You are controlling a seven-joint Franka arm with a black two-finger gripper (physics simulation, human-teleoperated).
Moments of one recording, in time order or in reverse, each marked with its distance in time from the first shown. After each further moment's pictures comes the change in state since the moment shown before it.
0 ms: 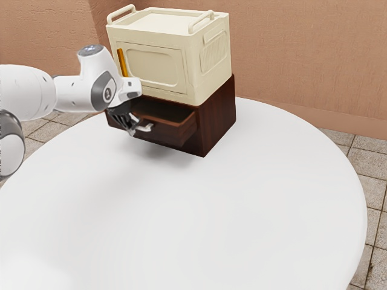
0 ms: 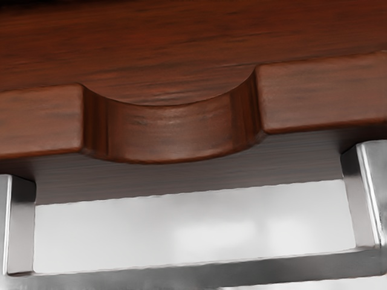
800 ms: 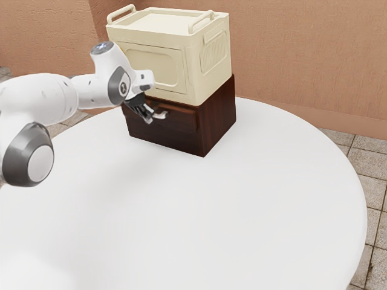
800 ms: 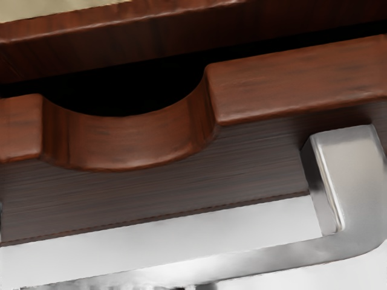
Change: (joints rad) arm 0.057 0.219 -0.049 0.319 -0.118 -0.004 0.112
